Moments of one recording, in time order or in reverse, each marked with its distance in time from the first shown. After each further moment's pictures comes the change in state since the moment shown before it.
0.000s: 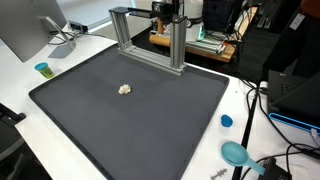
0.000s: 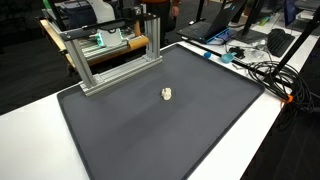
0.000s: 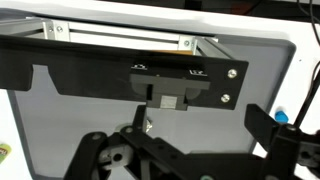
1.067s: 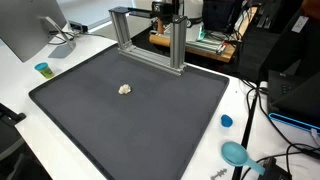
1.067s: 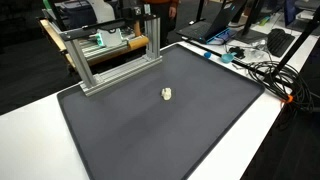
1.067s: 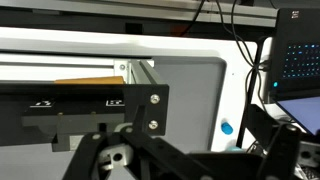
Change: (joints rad) arm 0.108 0.026 0.010 -0.015 0.231 -0.056 0.087
